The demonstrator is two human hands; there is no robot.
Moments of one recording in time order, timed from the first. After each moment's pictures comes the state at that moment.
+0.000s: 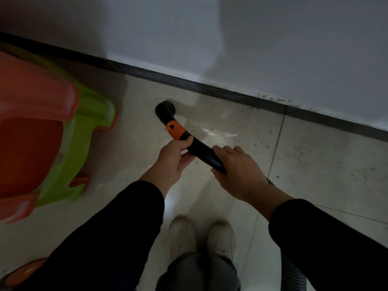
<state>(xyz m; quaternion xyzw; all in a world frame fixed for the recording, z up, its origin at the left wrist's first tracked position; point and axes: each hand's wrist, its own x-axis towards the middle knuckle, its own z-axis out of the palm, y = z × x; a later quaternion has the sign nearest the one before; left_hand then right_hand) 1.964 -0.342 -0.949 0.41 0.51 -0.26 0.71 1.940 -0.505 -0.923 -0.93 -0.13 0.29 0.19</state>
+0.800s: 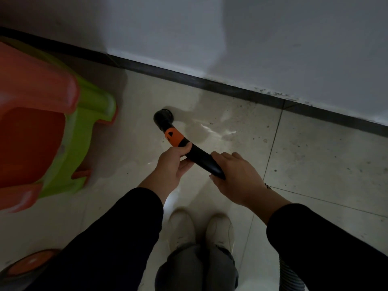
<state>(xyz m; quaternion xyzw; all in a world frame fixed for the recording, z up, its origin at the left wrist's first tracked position) 1.932 -0.343 -0.942 0.42 0.52 -0.26 0.70 1.912 -0.507 -0.919 -0.92 -0.13 0.32 0.20</state>
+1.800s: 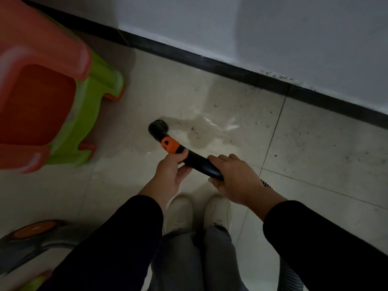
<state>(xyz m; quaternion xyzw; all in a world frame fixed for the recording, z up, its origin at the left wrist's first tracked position) 1.848 -0.339 -0.928 0.38 0.56 -0.23 0.70 1.854 -0.502 -0.906 -0.89 -0.19 0.36 0.19</state>
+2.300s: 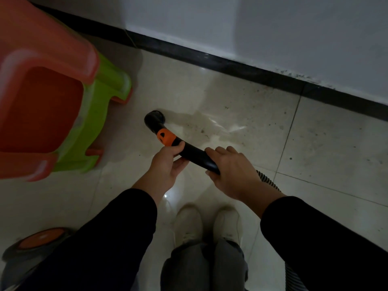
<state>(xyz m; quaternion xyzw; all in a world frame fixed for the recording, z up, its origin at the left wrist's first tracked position) 1.873 -0.296 -0.945 0.40 0.56 -0.21 0.70 1.871 -0.461 -0.931 -0.91 -0.20 0.30 0.18</state>
